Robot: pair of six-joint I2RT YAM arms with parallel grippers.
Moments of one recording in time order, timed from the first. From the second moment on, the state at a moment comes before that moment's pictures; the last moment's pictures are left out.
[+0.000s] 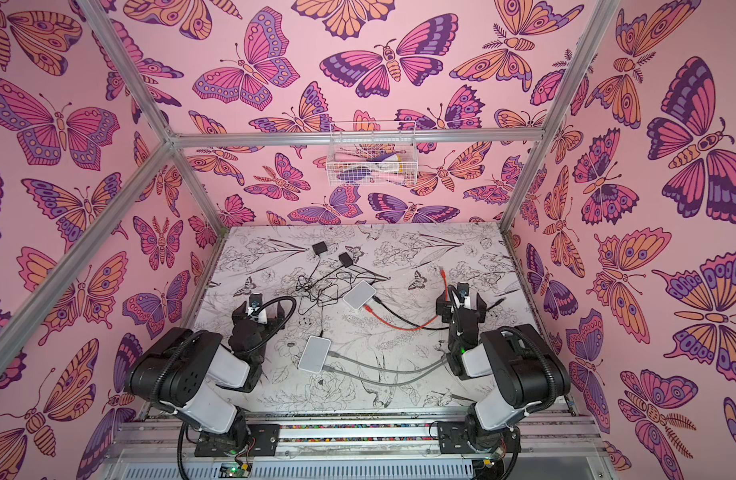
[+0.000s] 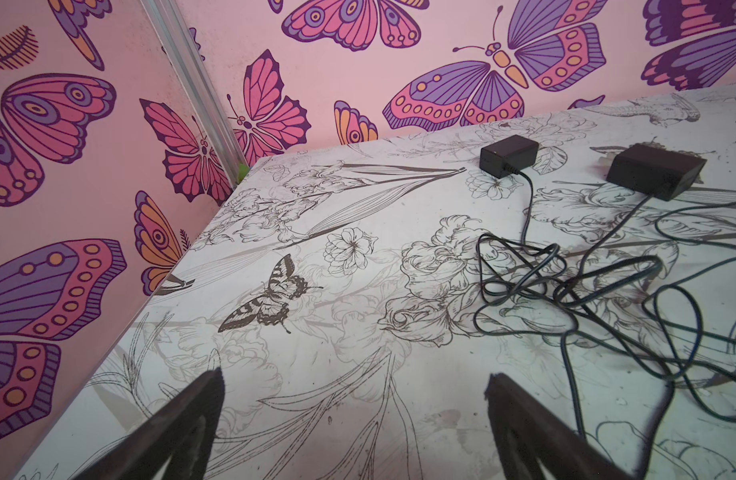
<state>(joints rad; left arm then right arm) -0.17 1.63 0.14 1.31 -0.31 0.13 0.16 1.58 0.26 1.10 0.41 -0.04</state>
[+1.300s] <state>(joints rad) 0.00 1.56 0.36 0.83 -0.01 0.03 0.02 1.52 0.38 0.74 0.05 0.04</state>
